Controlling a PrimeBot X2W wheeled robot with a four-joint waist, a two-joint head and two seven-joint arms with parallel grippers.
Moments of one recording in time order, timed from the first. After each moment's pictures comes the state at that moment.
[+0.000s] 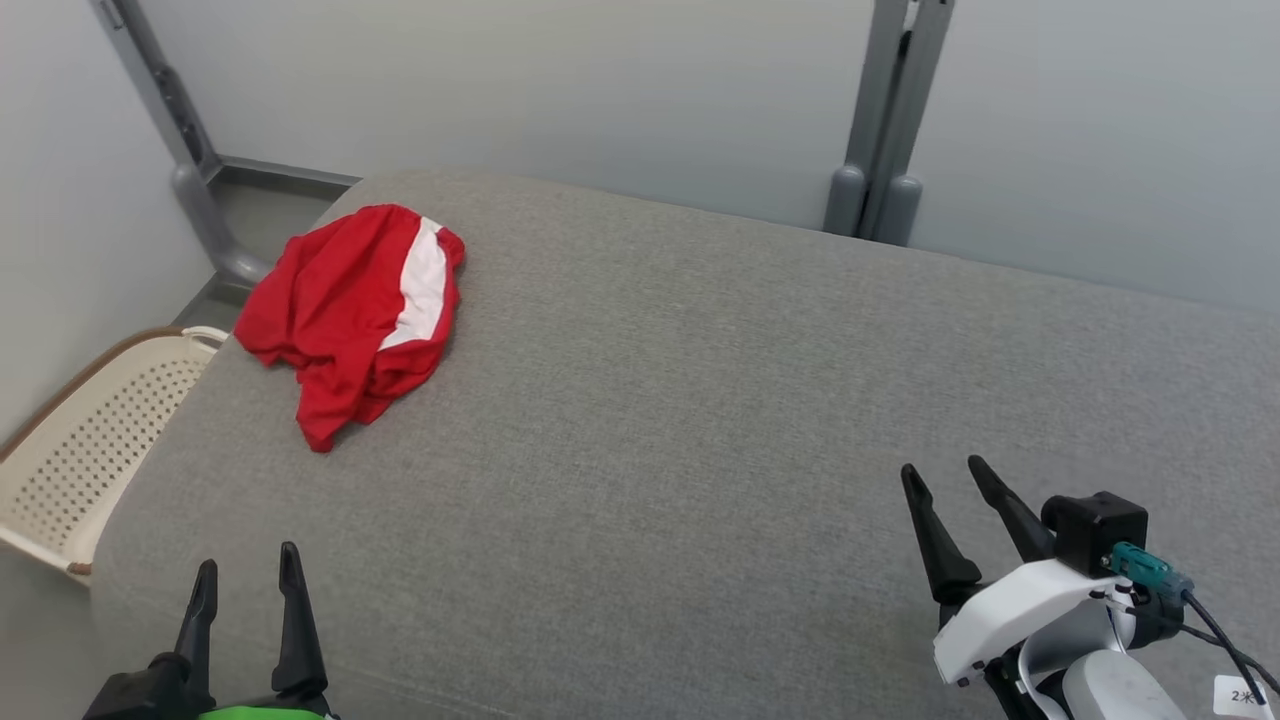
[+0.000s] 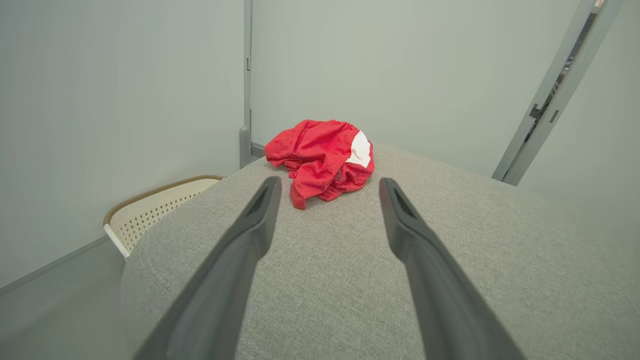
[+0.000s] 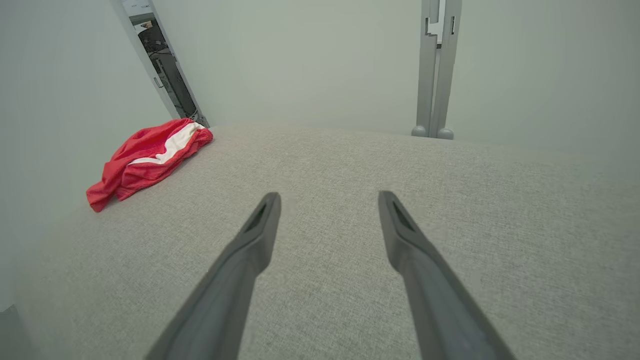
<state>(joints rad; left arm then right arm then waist) 0.10 0.05 0.09 0.16 -0.26 -0.09 -0.26 -0.08 -0.14 0.16 0.26 0.34 0.13 -0.12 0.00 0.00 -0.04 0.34</state>
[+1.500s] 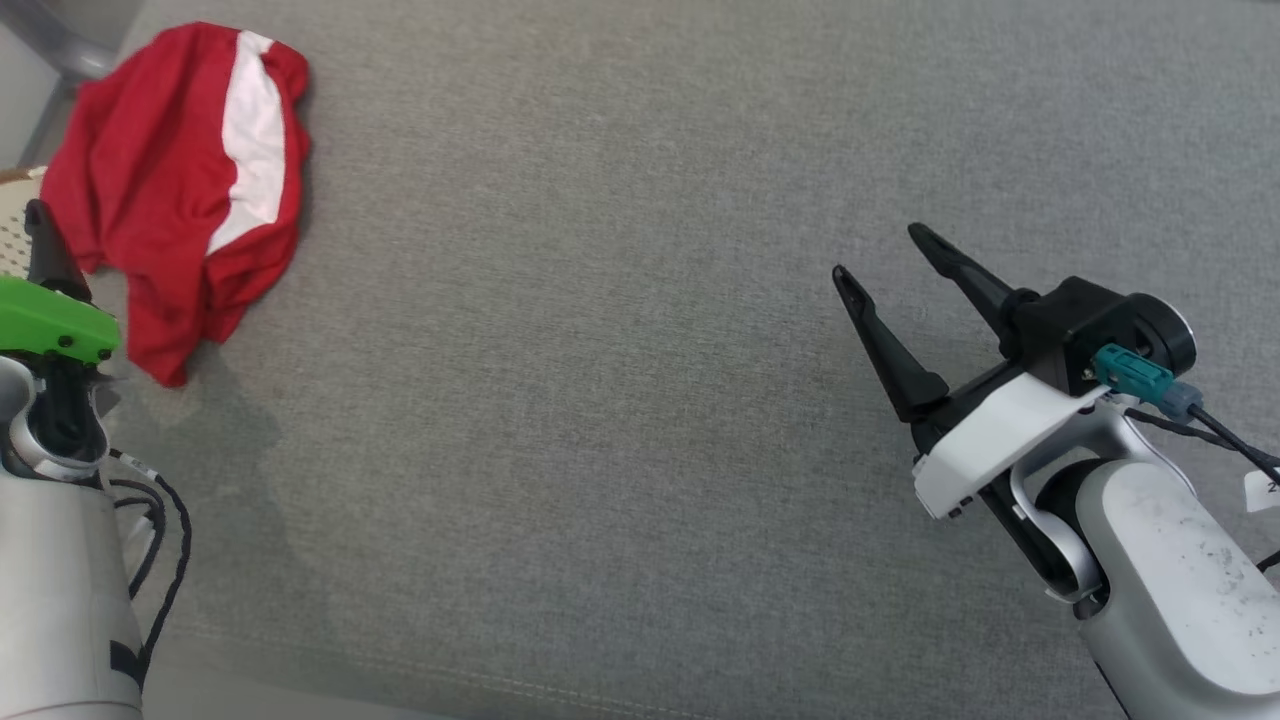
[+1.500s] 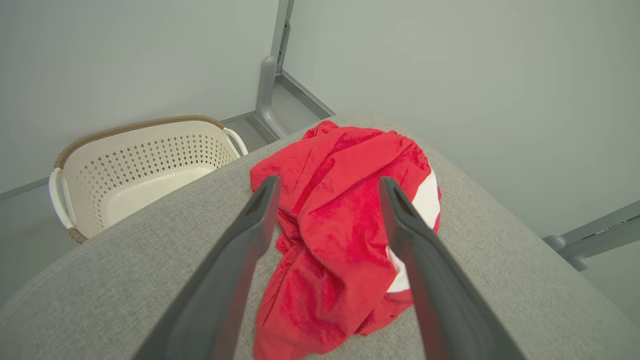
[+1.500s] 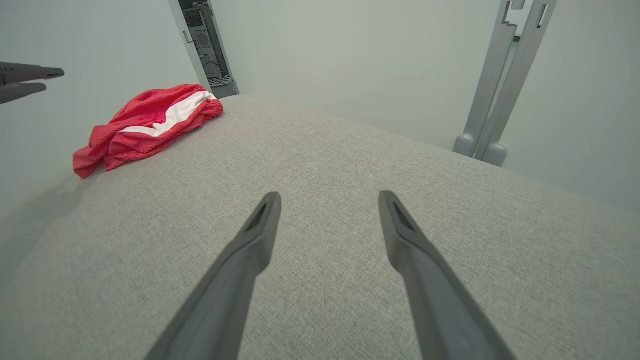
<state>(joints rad) -0.72 0.21 0.26 0.72 -0.60 0.01 0.05 -0.37 -0.31 0.35 -0.02 0.29 0.13 0.07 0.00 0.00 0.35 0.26</state>
